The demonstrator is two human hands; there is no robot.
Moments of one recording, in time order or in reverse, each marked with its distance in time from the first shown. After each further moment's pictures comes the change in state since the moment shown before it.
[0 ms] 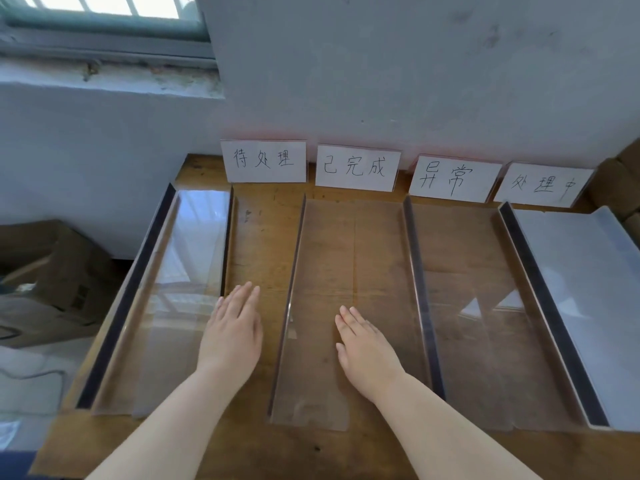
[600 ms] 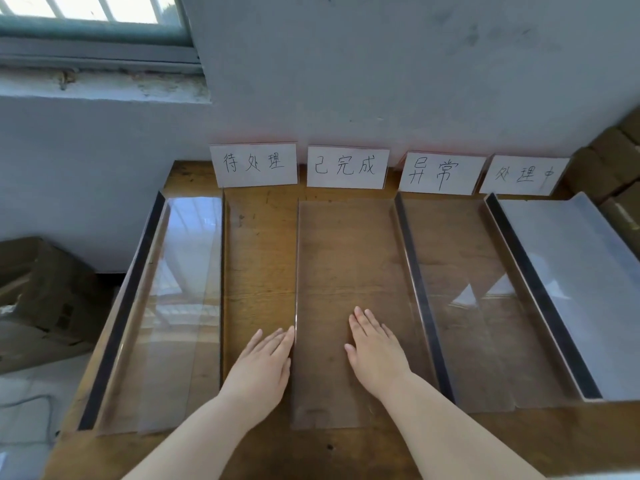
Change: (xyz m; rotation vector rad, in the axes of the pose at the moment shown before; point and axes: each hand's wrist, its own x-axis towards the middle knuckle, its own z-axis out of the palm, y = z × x) left_hand -0.023 0.006 0.017 0.064 -0.345 0.266; right_hand -0.003 0.002 0.017 0.044 -0.027 0.211
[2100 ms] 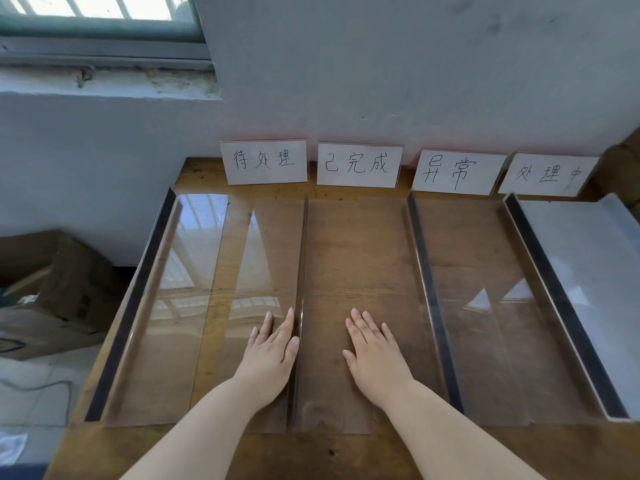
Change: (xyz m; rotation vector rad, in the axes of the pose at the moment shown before) left_hand 0.021 0.001 0.005 -0.283 -0.147 -0.211; right_hand 0.003 -0.003 0.008 0.004 0.030 -0.080
